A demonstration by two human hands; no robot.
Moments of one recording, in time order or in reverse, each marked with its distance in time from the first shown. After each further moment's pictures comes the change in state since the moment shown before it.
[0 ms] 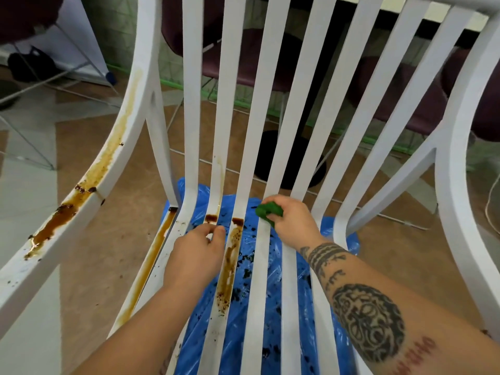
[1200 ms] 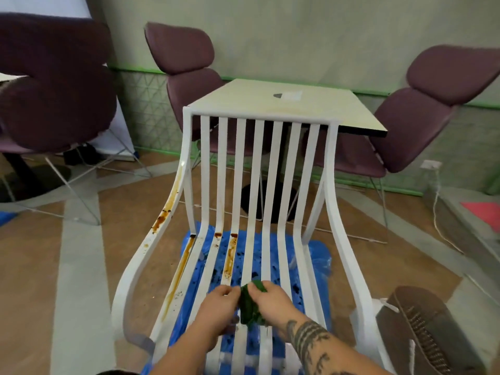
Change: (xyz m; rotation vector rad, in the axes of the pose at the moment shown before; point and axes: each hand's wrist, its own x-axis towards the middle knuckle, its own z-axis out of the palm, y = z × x) left_hand -0.239 0.016 -0.067 -0.381 -0.403 -0.269; right_hand -0.305 -0.122 -0.024 0.493 -0.163 0.470
